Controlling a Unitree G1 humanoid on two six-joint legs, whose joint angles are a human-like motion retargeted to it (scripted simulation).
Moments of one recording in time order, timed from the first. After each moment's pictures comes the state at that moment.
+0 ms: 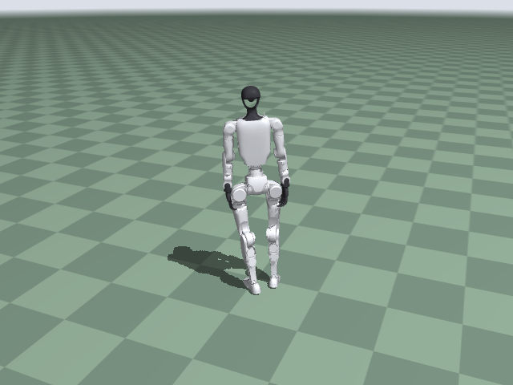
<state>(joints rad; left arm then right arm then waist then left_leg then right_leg) 0.01 0.09 0.22 1.59 0.37 0.07 -0.16 0.06 -0.09 0.00 1.54 -0.31 0.07 0.24 -0.11 -0.02 -0.19 0.00 -0.07 0.19 -0.03 -0.13 0.02 -0.11 -0.04 -0.33 0.06 0.04 0.03</state>
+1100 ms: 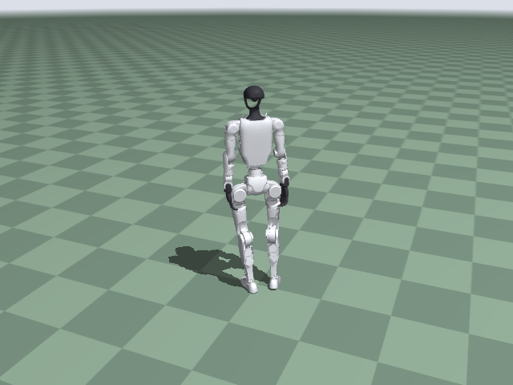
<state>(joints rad) -0.01 0.07 0.20 1.58 0.36 0.07 -0.17 0.06 -0.11 0.00 1.60 -0.29 0.07 0.22 0.01 -0.01 -0.19 -0.06 -0.07 0.11 0.01 -0.10 0.01 -0.07 -0.07 -0.41 0.07 0.02 0.03</state>
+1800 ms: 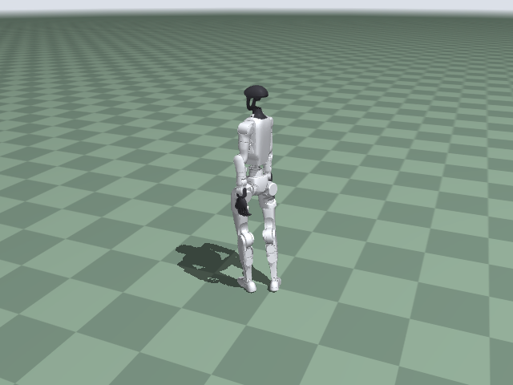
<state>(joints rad) -0.05 0.08 0.16 1.67 0.33 0.02 -0.03 0.02 -0.12 0.04 1.53 -0.33 0.04 0.23 0.29 -0.06 -0.07 -0.08 -0.20 -0.29 0.03 0.04 -0.03 0.17 -0.14 -0.95 0.03 -0.07 0.09</state>
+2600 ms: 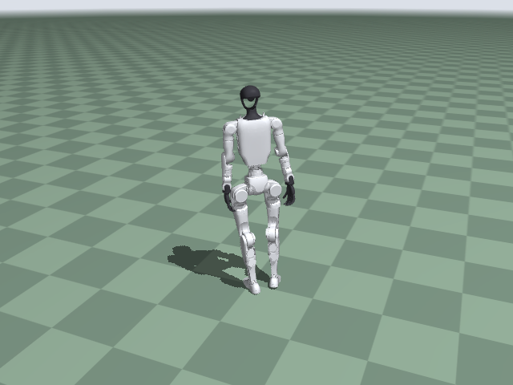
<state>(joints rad) -0.01 0.11 0.21 1.58 0.28 0.03 -0.11 0.05 -0.16 0.01 1.63 -0.31 0.08 0.20 -0.12 -0.02 -0.09 0.03 -0.07 0.04 -0.02 -0.09 0.02 0.01 -0.06 -0.50 0.03 0.05 0.03</state>
